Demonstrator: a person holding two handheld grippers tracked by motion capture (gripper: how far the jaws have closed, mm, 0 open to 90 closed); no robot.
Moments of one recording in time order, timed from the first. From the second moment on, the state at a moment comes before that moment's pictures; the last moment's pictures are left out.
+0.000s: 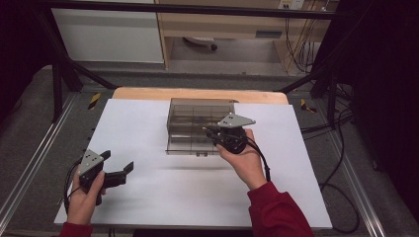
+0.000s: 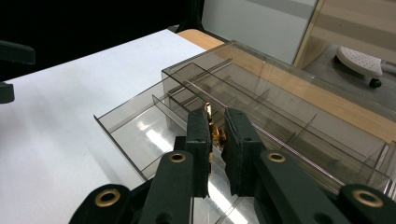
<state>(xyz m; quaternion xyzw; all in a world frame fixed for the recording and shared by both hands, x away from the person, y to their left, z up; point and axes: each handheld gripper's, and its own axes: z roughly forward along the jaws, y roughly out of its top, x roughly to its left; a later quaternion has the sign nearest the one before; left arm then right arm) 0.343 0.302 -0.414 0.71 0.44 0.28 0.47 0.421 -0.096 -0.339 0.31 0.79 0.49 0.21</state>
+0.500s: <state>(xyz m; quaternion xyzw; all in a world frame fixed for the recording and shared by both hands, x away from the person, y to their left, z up) 0.343 0.301 -0.414 0.71 0.44 0.28 0.47 0.425 -0.092 -0.345 0.31 0.80 0.48 0.21</state>
